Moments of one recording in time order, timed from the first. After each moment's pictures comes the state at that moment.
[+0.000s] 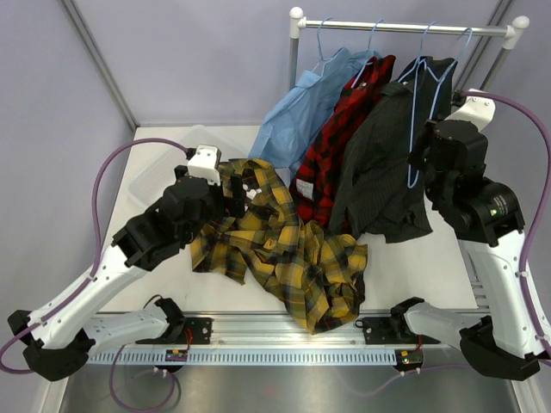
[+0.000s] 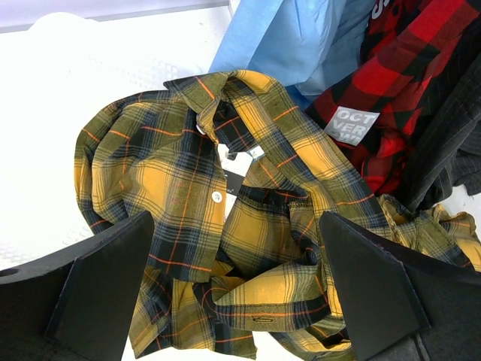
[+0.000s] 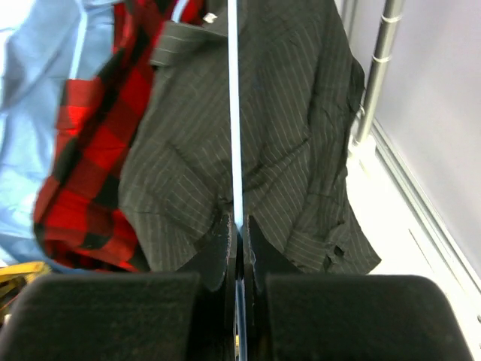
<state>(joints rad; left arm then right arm) -0.84 0.95 1.18 -0.64 -0.49 -0.32 0.43 1.12 1.71 -0.89 0.66 0.37</state>
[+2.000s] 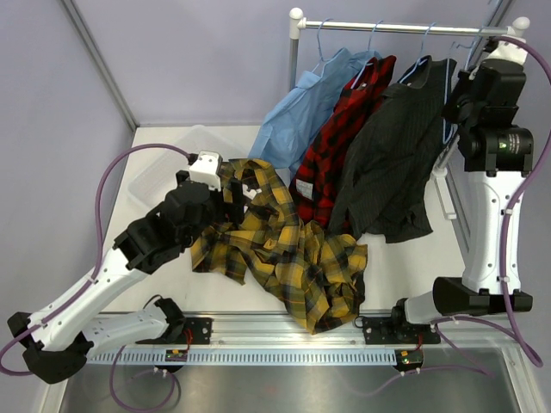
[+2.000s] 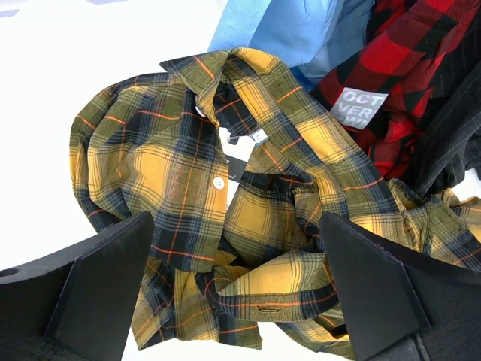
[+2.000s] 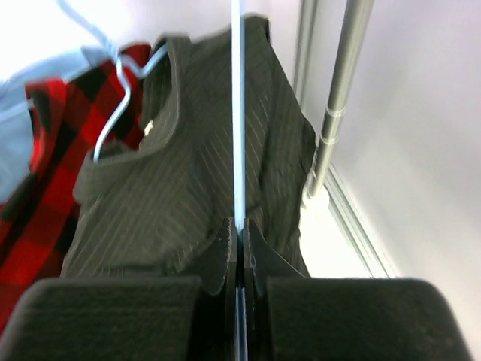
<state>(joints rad) -0.84 0.93 1.13 -0.64 -0.48 -0.32 0.01 1.44 2.07 -0.90 0.32 0.16</state>
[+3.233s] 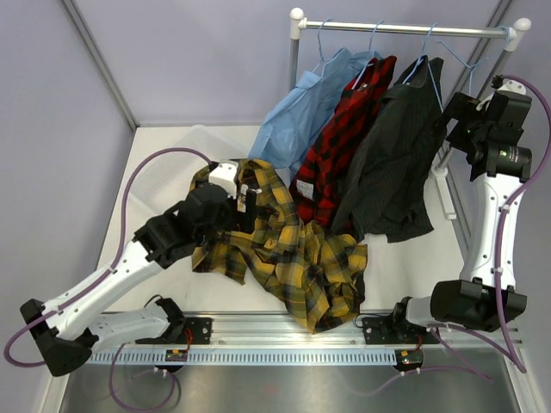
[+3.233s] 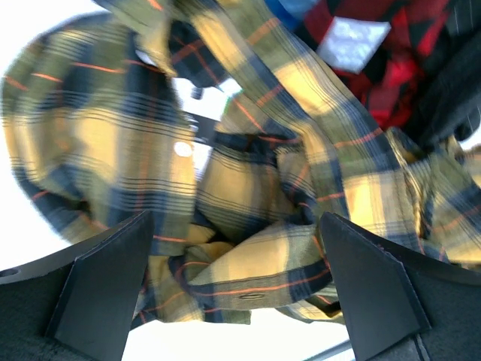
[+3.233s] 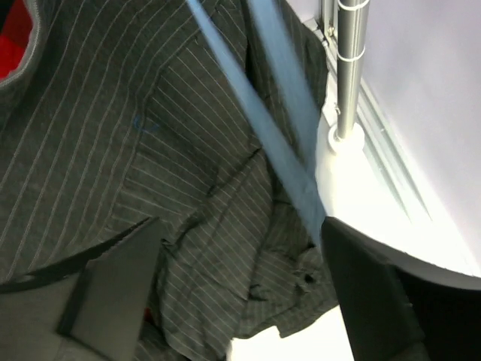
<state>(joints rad) -0.84 0.99 1.06 -0.63 -0.37 -0.35 -0.28 1.38 1.69 -0.74 -0.07 0.24</state>
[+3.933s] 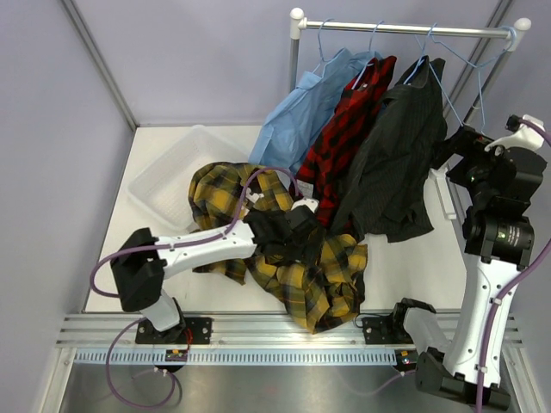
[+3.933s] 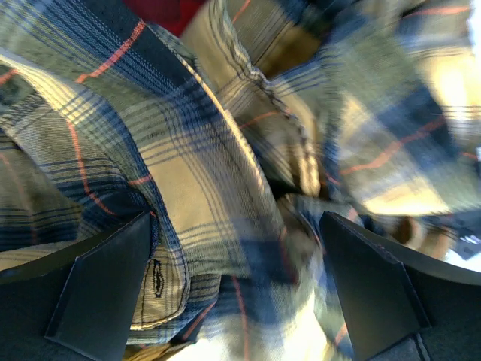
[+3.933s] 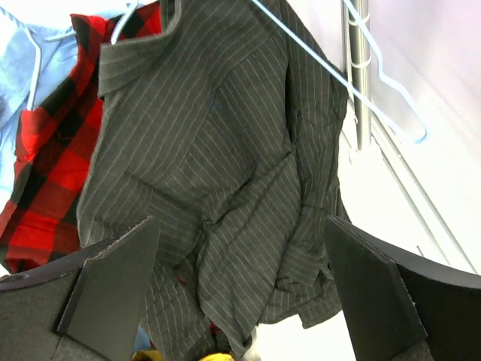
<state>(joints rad) -1.10 1.59 1.23 -0.63 -0.19 -0.61 -0.28 0.93 1.43 -0.67 -0.12 0.29</state>
